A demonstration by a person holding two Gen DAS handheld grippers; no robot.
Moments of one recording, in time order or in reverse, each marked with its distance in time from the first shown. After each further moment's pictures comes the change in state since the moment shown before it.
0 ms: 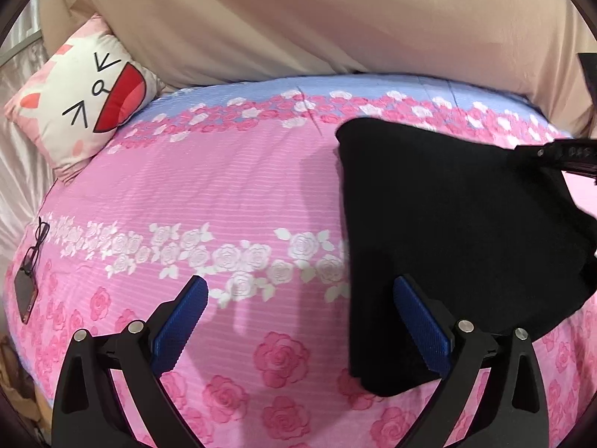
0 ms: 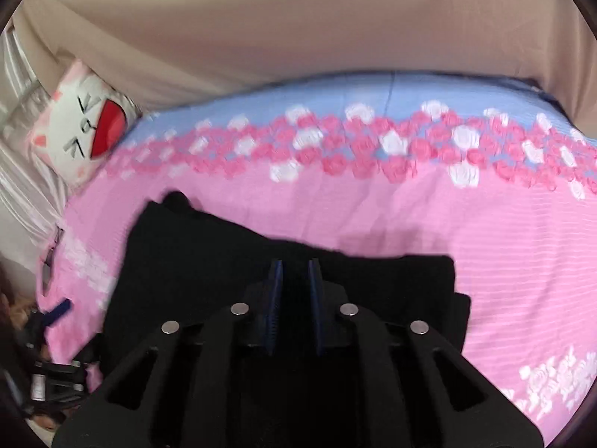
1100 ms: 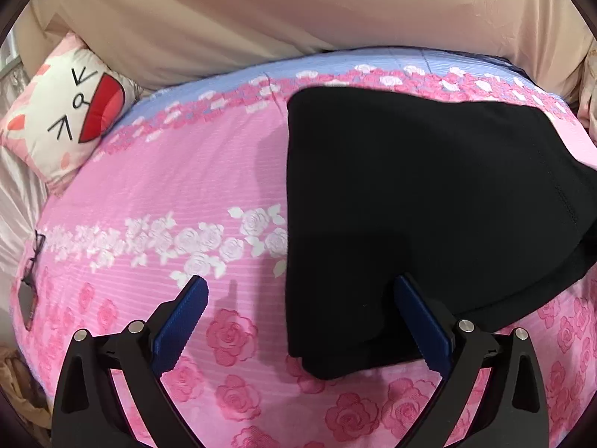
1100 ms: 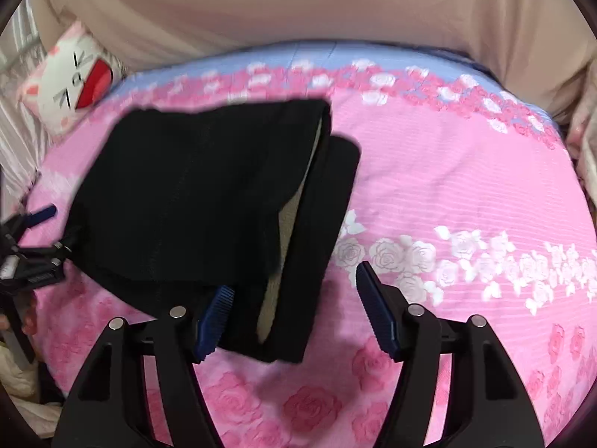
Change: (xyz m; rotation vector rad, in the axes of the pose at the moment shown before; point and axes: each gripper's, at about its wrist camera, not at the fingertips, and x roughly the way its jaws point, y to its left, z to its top) left arm -0.001 -0.046 -0.014 0.112 0.042 0.013; right arm -0.080 -0.039 -0.115 -0.044 0.014 -0.160
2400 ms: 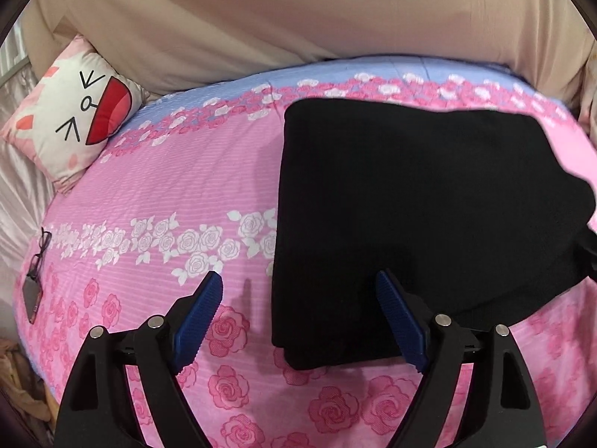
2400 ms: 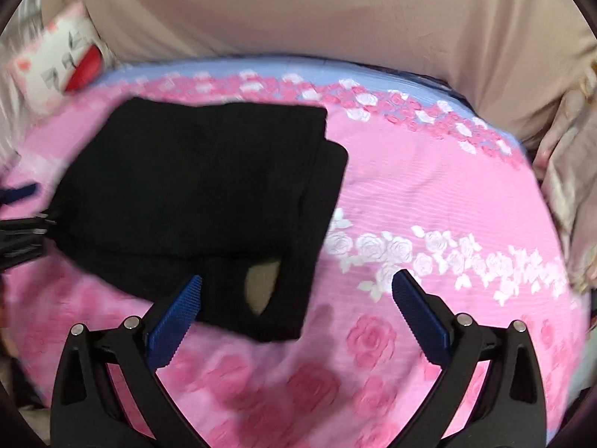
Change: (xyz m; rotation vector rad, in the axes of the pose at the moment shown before) left arm -0.002 -0.014 -0.002 -0.016 -0.012 0.029; right arm 0.014 0.028 -0.021 -0.103 -0.028 -0.200
